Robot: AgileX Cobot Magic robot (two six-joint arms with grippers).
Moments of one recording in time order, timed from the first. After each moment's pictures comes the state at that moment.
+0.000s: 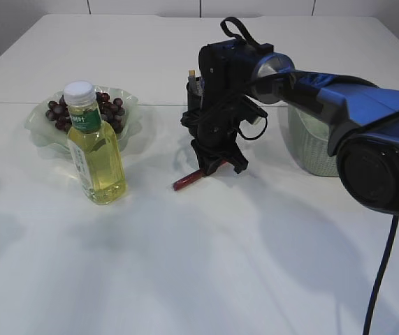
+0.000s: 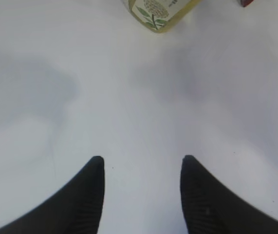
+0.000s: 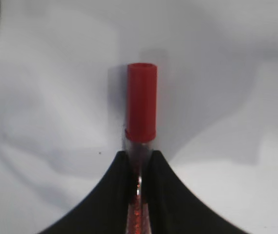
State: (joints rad) left arm -0.03 1.32 -0.88 -0.37 0.84 0.19; right arm 0.44 2.61 -2.39 0.03 1.23 1.36
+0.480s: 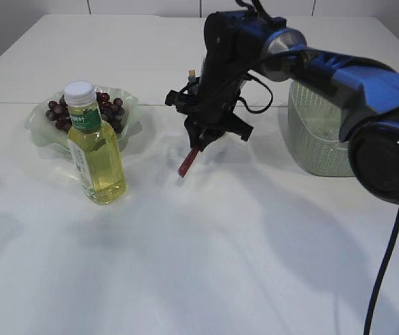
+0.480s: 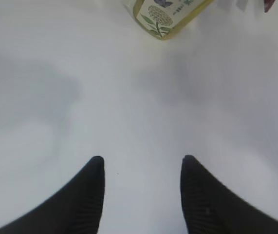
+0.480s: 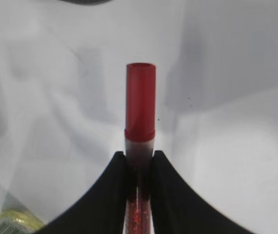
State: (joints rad) left arm -0.03 1.32 -0.88 -0.36 0.82 0.19; right arm 0.43 2.58 -2.46 0.11 1.24 0.87
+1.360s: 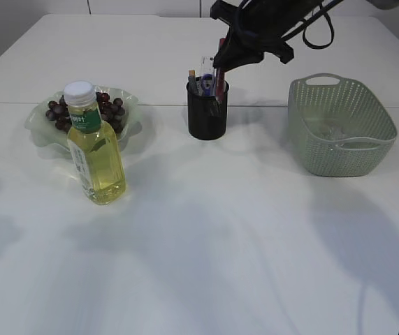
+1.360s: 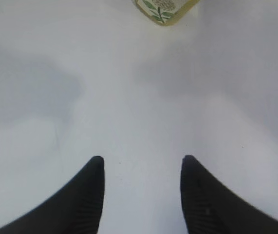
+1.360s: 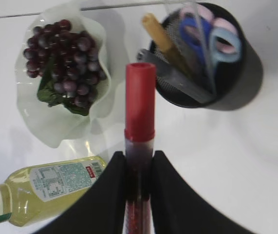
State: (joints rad) left arm -0.03 1.32 -0.88 -0.35 0.85 0.19; right arm 0.19 2.40 -2.46 0.53 1.21 0.13
